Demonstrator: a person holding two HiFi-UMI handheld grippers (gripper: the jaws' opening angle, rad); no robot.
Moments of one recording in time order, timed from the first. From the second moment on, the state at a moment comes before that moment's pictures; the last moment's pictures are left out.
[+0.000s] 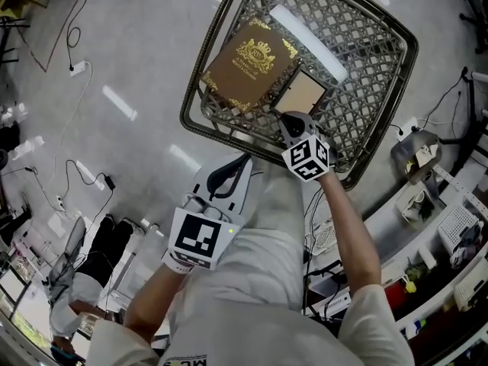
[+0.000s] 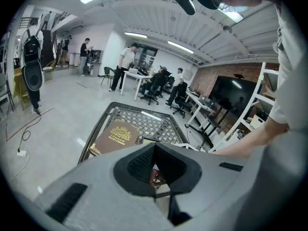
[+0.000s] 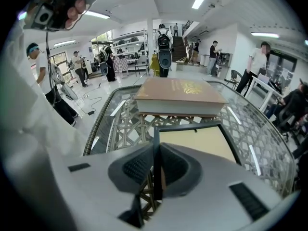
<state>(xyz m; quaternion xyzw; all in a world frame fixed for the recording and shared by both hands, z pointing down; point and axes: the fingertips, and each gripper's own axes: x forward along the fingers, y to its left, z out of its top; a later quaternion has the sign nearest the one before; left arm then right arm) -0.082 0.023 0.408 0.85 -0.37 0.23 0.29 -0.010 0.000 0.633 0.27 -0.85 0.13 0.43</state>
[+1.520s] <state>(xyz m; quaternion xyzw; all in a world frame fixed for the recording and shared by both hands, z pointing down) -0.074 0.024 0.410 0.85 -0.37 0.23 0.29 -0.017 -0.017 0.537 0.32 -0.86 0.35 0.18</state>
